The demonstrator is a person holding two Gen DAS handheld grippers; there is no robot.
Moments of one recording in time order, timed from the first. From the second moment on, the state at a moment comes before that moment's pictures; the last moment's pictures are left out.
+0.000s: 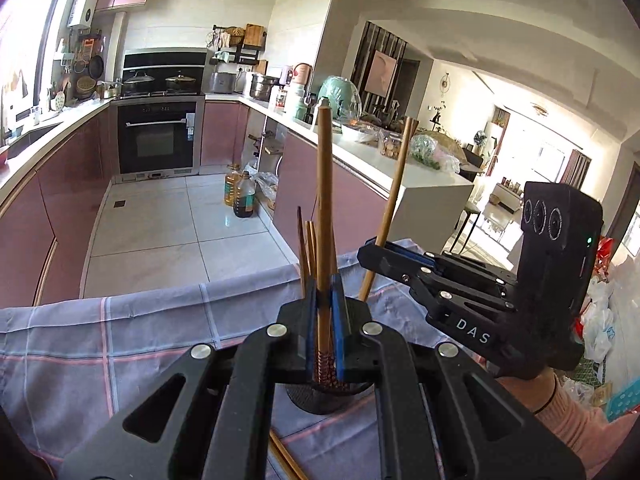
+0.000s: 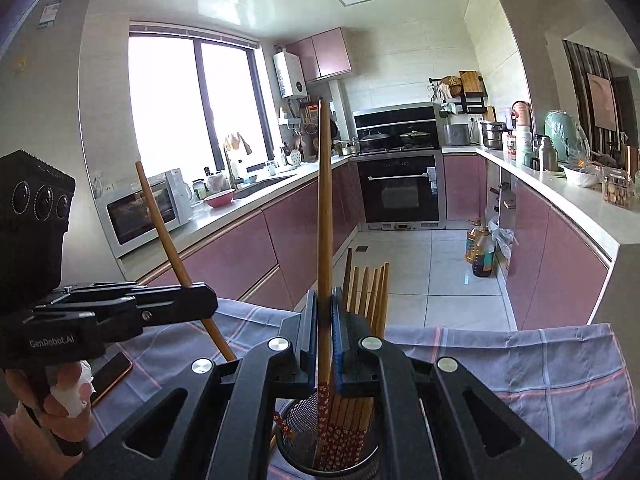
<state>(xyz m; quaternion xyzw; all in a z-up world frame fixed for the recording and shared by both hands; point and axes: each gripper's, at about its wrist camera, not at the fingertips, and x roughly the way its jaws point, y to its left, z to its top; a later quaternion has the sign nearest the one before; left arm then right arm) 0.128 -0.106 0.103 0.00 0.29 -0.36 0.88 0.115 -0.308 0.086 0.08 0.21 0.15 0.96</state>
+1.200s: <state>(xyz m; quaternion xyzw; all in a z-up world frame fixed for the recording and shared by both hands) 0.107 -0.095 0.052 0.03 0.31 -0.32 0.89 0.081 -0.288 0.044 0.06 0.29 0.18 0.94</state>
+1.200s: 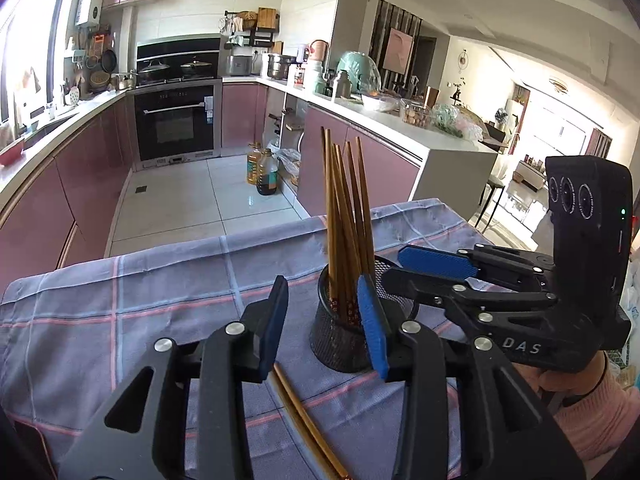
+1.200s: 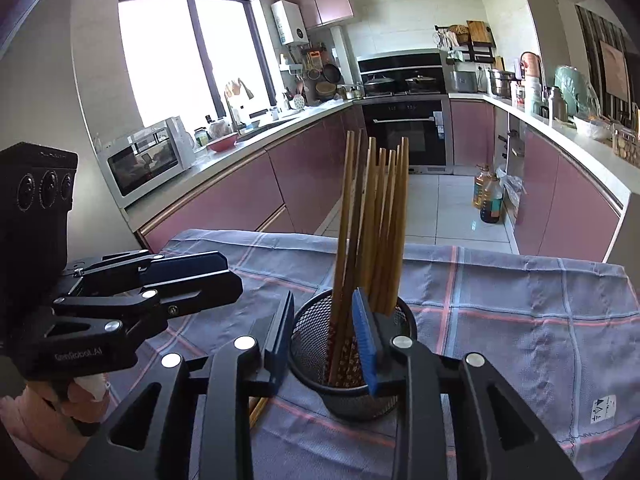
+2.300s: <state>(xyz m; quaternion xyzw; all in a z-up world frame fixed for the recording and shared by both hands) 0.061 -0.023 -0.058 -0.01 0.41 -0.23 0.88 0.040 -0.197 -0.058 0.00 0.43 0.20 0.88</state>
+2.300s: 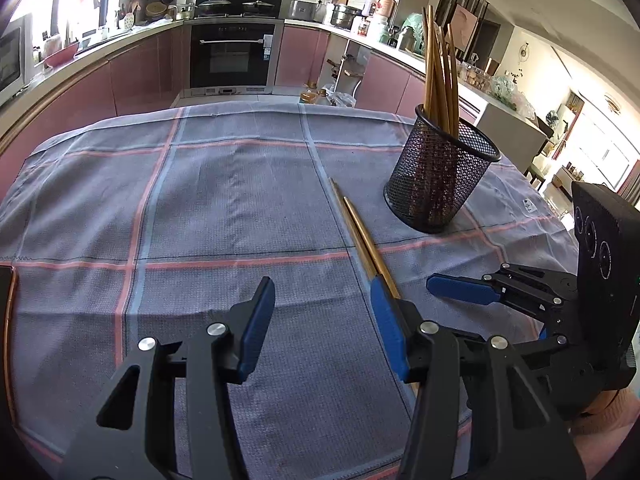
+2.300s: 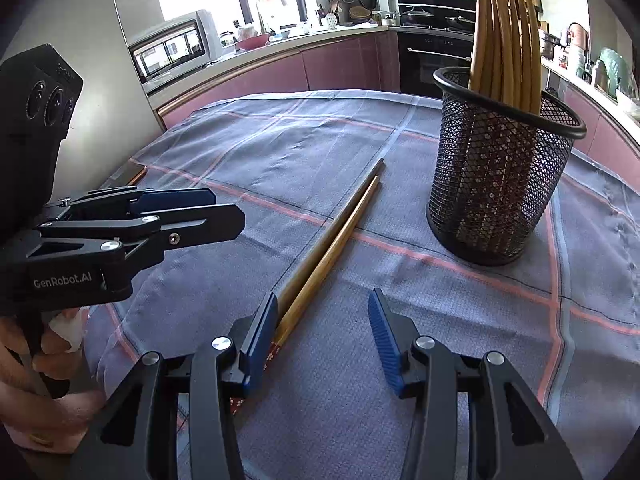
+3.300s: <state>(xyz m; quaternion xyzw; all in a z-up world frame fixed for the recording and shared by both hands) 0.058 -0.055 -0.077 0.05 0.43 -0.26 0.86 0.043 -0.219 -0.061 0.02 0.44 0.19 0.88</state>
